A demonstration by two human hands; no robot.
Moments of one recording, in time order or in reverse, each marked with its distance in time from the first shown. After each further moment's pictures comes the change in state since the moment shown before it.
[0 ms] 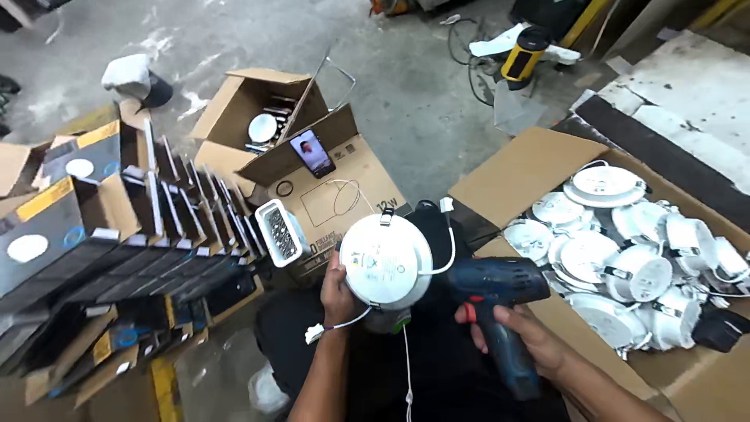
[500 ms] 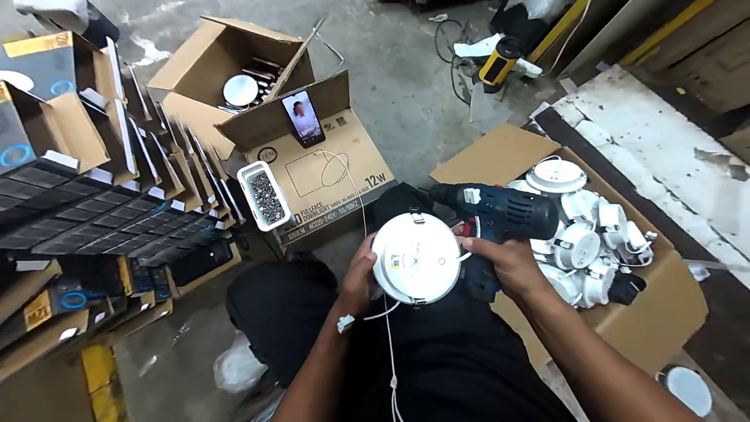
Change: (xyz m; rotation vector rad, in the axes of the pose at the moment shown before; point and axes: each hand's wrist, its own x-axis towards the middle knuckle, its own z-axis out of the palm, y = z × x) left_hand -0.052 -0.002 -0.002 -0.138 -0.355 -0.285; right_hand 0.023 -0.032 0.046 -0.529 0.533 -0.345
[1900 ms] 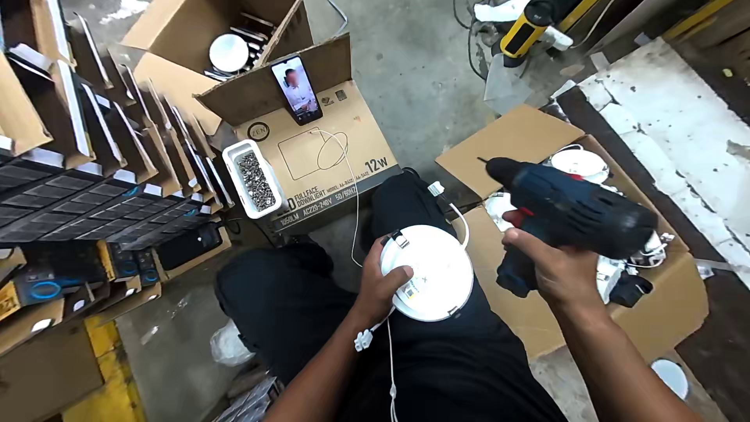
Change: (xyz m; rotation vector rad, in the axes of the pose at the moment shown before) left_hand 0.000 -0.032 0.030 0.106 0.213 -0.124; right_hand 0.010 -0.003 -0.040 -0.150 0.158 -0.130
